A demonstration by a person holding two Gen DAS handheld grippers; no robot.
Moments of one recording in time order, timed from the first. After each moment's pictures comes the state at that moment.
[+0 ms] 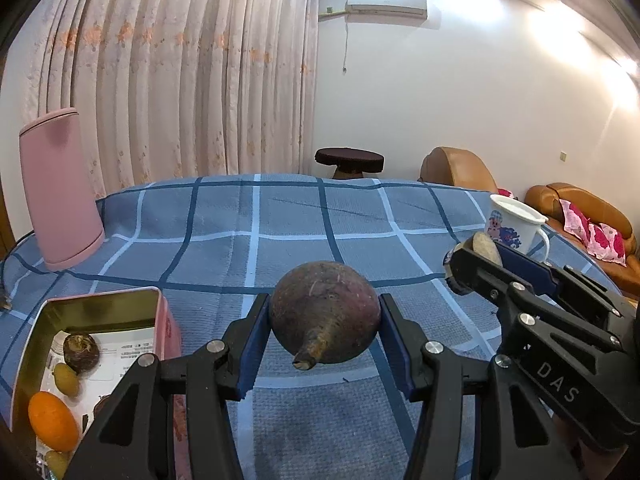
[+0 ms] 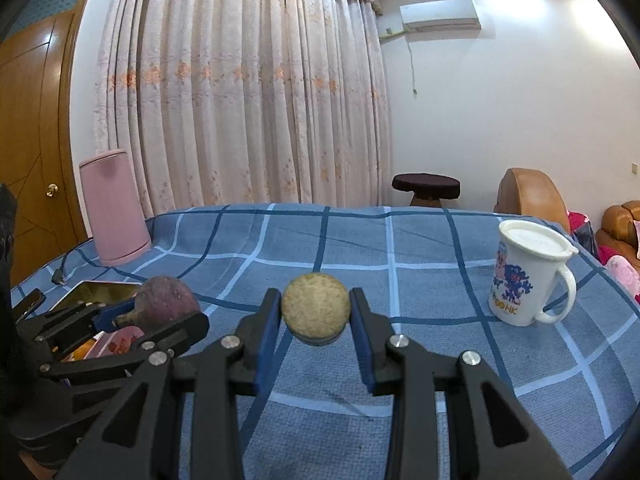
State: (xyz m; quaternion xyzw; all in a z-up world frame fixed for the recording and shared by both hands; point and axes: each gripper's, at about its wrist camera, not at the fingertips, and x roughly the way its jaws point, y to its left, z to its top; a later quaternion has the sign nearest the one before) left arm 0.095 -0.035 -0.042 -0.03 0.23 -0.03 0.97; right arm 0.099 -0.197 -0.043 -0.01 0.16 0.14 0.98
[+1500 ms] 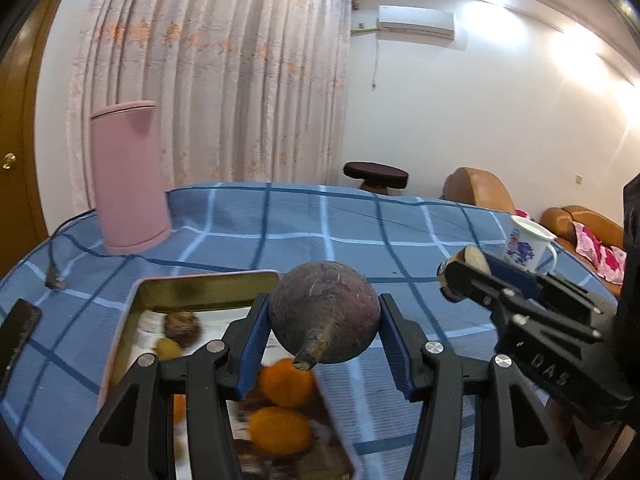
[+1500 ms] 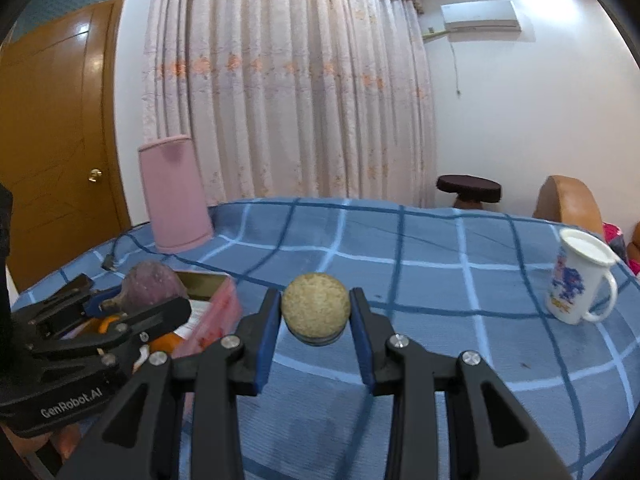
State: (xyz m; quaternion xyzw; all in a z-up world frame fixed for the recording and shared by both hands) left arm 0.031 0.041 -0.026 -0.06 0.21 0.01 0.98; right arm 0.071 -0.123 -0.032 -0.02 0.17 0.23 0.96
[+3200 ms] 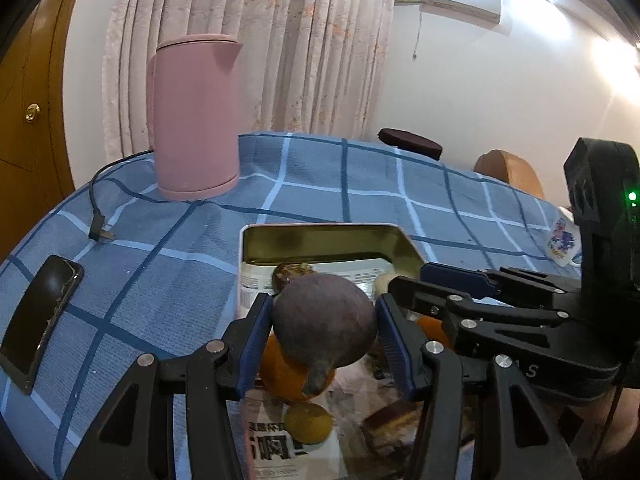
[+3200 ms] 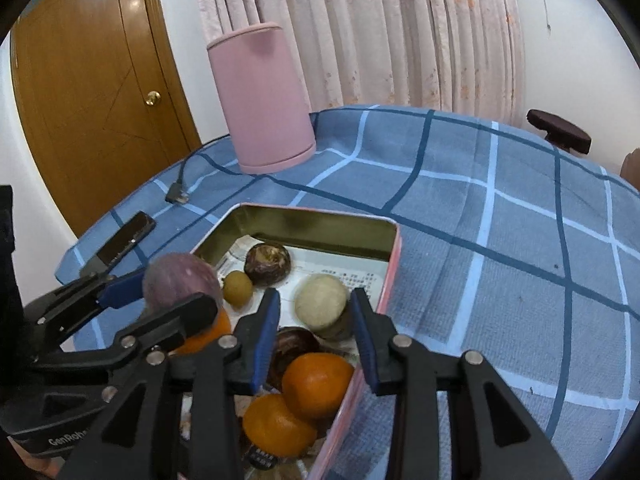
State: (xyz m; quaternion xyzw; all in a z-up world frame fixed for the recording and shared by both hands) left arm 0.020 0.133 -0.049 -0.10 0.29 0.04 0.95; right arm 0.112 -0.003 -0.066 -0.05 0.33 0.35 0.87
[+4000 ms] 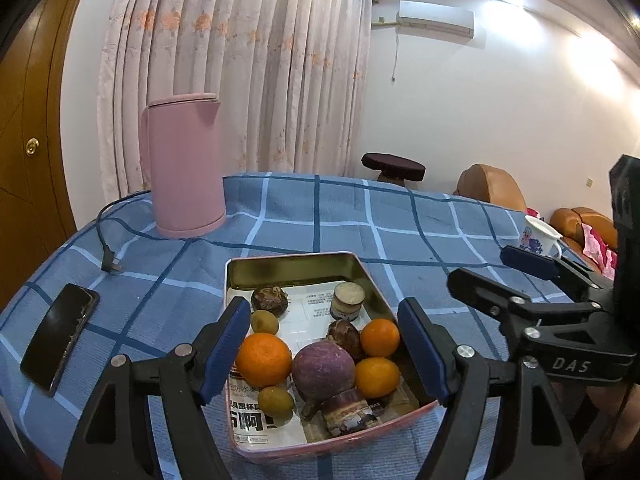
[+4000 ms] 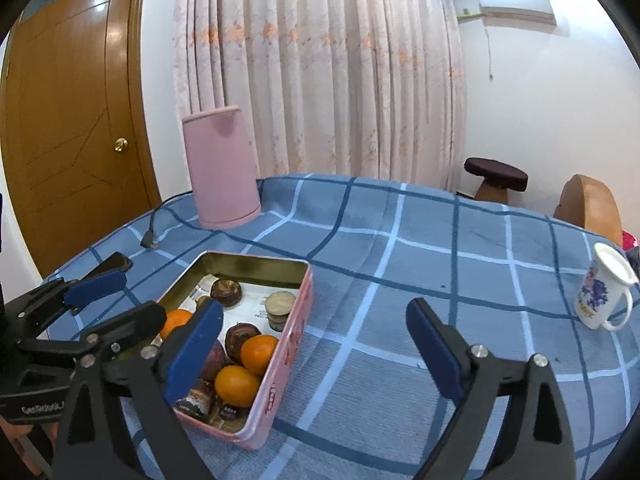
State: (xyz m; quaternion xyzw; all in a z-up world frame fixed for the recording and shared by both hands) left arm -0.022 0.103 -0.014 -0.07 0.24 0.03 0.97; right arm 0.045 -0.068 -0.016 -0.06 0.22 0.25 0.94
